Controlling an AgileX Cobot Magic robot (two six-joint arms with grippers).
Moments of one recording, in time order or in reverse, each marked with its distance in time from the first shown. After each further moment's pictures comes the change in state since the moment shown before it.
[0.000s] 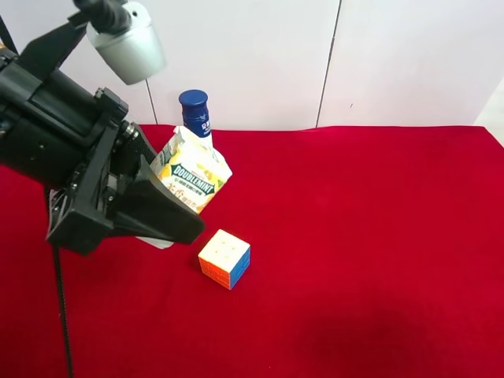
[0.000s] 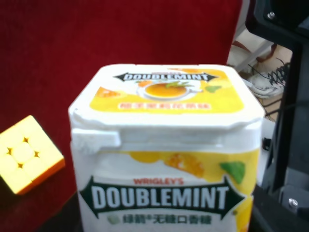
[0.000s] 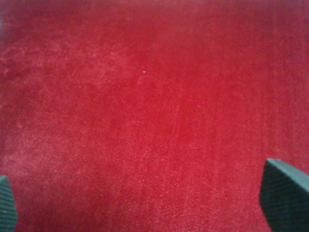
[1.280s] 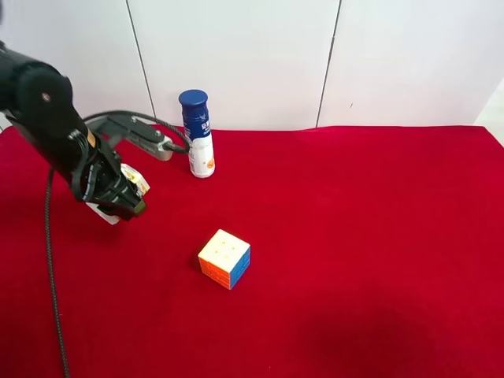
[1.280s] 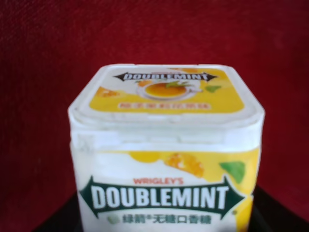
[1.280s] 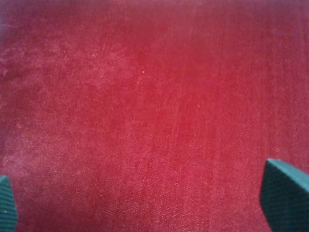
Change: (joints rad) left arm 0.296 0.508 -0.001 0.752 -0.270 -0.599; right arm -0.001 0.000 0.000 0.001 0.000 0.000
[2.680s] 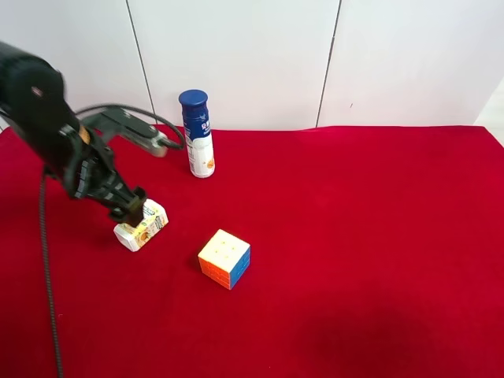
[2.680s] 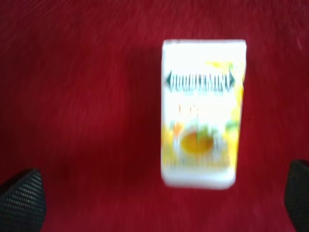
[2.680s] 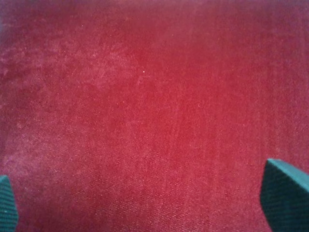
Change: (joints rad) left arm 0.001 -0.097 0.000 0.023 0.106 -0.050; right arm 0.000 0.000 0.000 0.000 0.000 0.001
